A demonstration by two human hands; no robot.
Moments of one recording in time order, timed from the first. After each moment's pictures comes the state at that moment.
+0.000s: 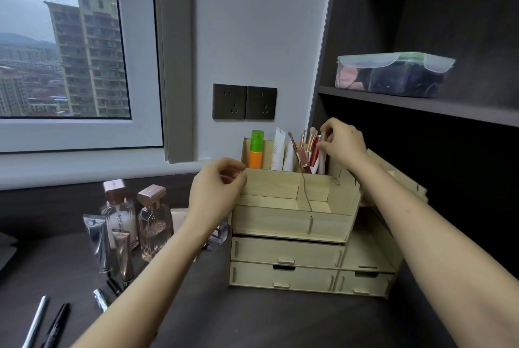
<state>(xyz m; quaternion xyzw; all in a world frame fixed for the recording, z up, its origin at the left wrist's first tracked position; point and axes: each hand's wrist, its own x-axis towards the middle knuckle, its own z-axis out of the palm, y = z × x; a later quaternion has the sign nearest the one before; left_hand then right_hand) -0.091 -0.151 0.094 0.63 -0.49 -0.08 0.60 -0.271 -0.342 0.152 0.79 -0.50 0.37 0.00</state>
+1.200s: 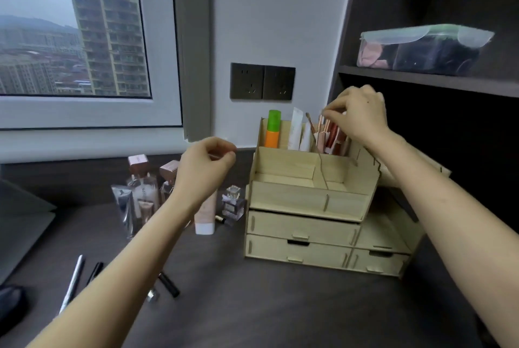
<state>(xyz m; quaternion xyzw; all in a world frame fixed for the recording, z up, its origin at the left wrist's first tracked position) -0.065 -0.119 0.097 0.66 -0.46 -0.06 0.59 -0.264 -0.304 0.175 0.82 -0.43 0.35 0.15</state>
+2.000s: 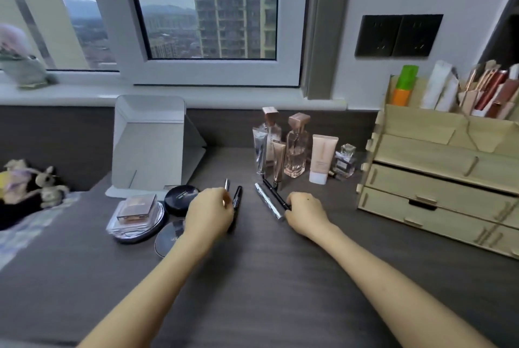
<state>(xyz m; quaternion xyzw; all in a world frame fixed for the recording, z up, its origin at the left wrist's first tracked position) 0.018 0.066 -0.030 0.92 -0.31 0.02 0.25 -0.091 -0.085 -0.046 0.92 -0.35 0.05 -0.17</state>
